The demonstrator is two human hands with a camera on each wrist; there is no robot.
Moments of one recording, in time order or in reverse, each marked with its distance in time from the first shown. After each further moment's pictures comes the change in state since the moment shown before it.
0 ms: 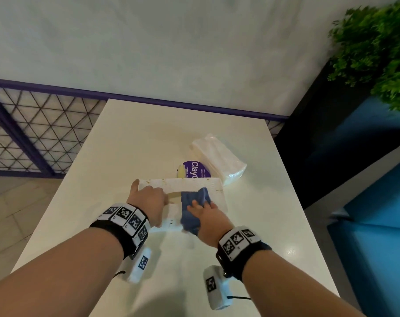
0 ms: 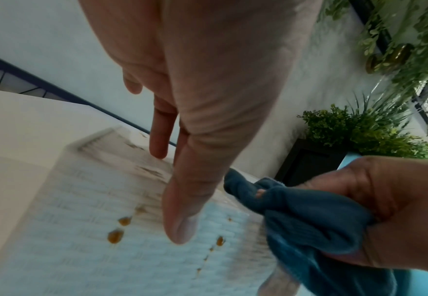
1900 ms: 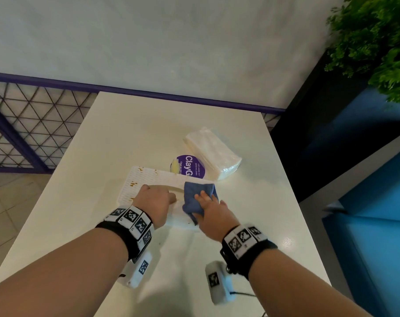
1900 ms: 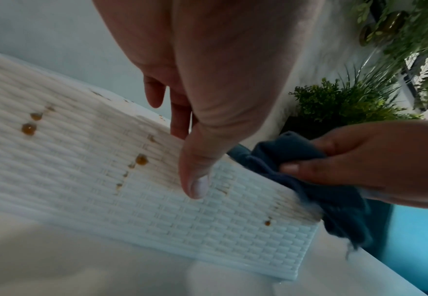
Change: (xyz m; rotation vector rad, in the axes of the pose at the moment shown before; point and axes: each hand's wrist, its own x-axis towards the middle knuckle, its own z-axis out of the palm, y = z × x) left_hand 0.008 0.030 0.012 0.047 0.105 0.152; right_hand 0.002 0.026 0.022 0.304 0.102 0.195
